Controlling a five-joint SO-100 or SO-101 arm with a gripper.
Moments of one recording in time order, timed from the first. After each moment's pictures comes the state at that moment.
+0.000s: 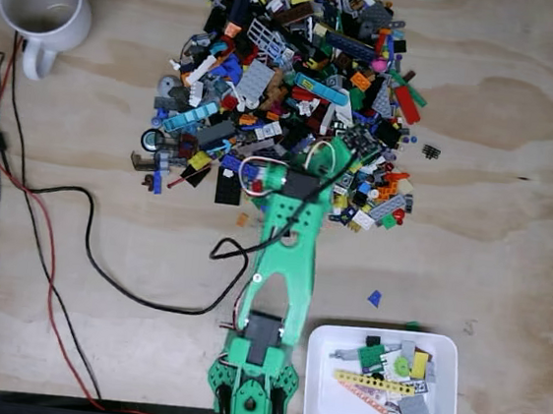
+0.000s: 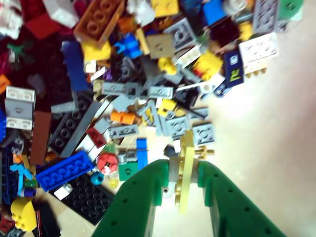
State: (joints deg) arm 12.1 100.4 91.1 84.1 -44.5
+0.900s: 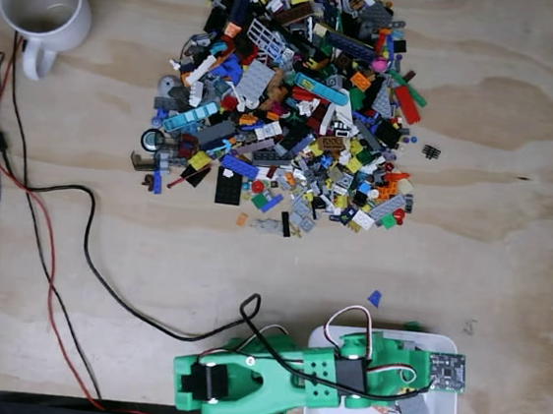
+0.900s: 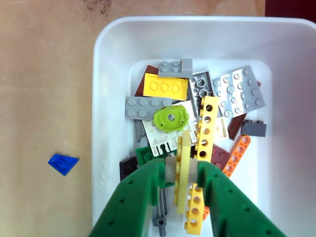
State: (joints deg) arm 80.4 142.9 132.8 73.4 -86.2
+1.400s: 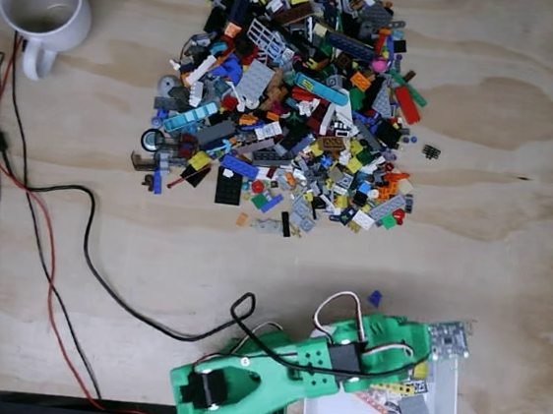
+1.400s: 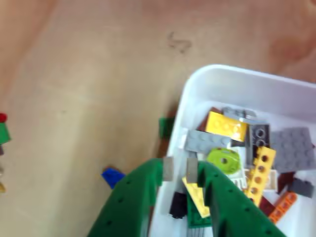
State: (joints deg) arm 67.5 144.4 133.4 63.5 -84.9
